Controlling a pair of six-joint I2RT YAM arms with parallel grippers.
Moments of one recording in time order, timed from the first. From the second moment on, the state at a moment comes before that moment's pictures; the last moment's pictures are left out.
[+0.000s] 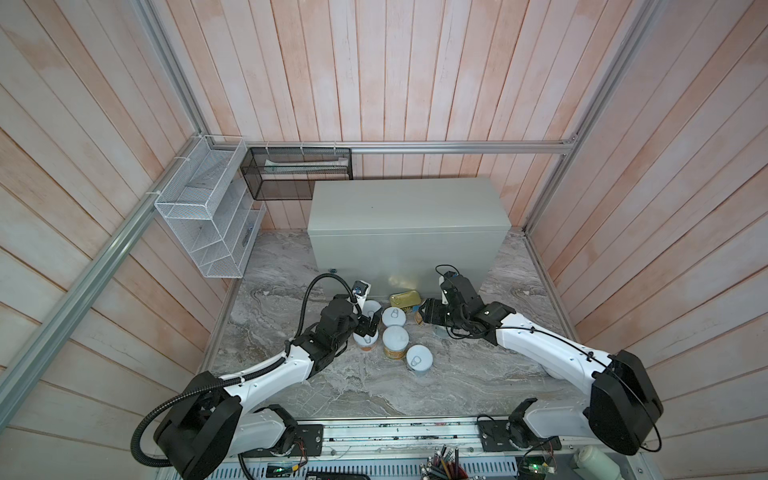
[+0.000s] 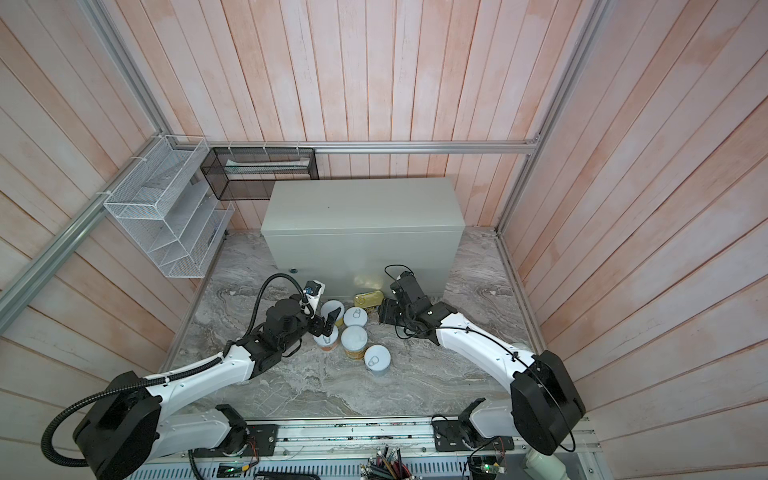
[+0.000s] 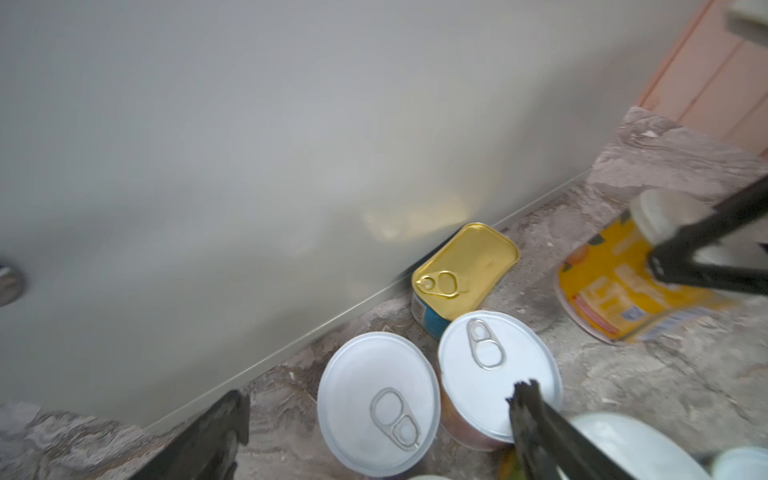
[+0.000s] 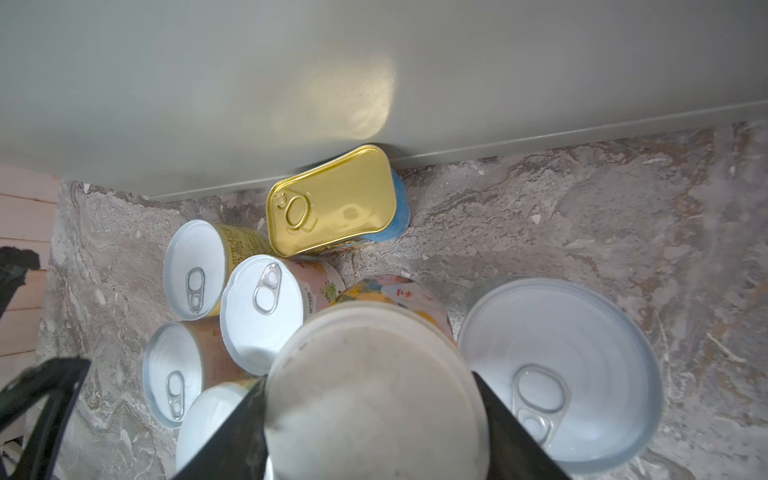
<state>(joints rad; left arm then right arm) -0.65 1.24 0.55 0.27 -0.10 0.00 0.65 1.34 0.88 -0.39 0.01 0.70</state>
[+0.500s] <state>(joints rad) -0.66 1.23 0.52 0.39 0.23 -0.01 0.59 1.33 1.00 -0.45 -0.13 0.58</state>
